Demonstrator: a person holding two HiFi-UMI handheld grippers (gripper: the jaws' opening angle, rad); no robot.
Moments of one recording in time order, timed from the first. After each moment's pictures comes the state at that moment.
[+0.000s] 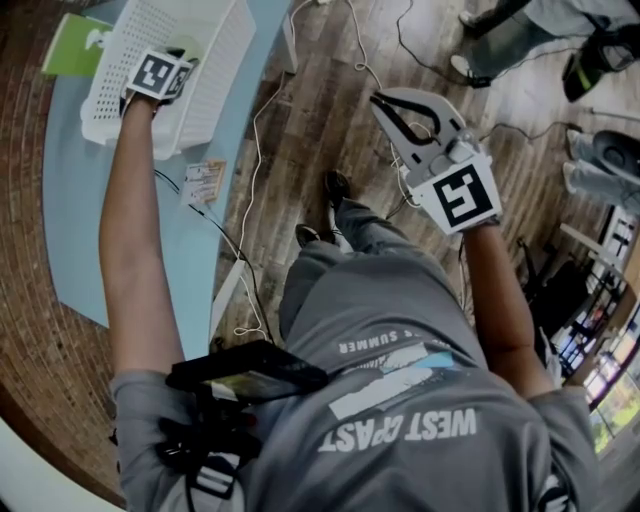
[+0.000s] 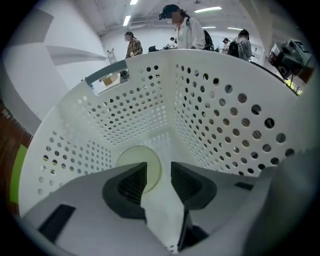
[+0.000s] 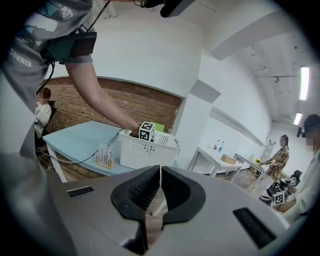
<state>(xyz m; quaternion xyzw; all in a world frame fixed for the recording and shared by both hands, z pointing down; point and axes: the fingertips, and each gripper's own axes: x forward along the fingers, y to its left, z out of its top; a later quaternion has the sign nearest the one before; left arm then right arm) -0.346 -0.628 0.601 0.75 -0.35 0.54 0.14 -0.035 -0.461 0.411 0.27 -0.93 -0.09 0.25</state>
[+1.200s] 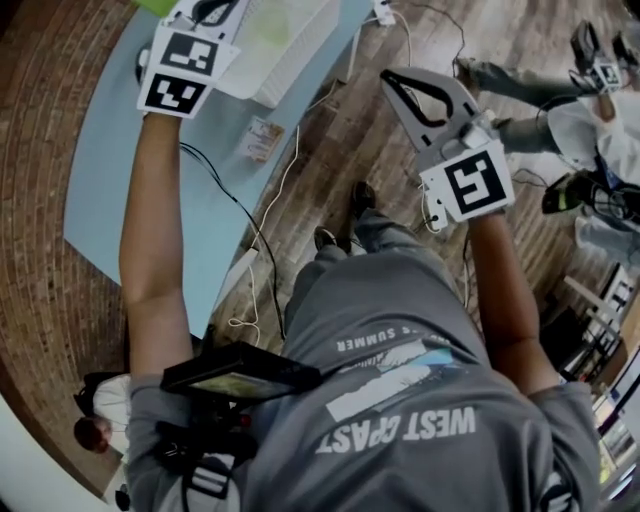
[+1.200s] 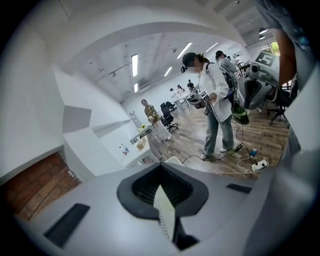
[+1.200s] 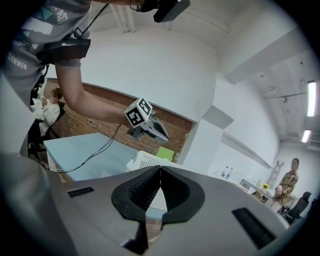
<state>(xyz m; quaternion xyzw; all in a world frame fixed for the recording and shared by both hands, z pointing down) -0.318 -0.533 0.309 0.79 -0.48 0.36 -0.13 -0.142 -0.421 0.326 0.22 -0.95 -0.17 0.16</state>
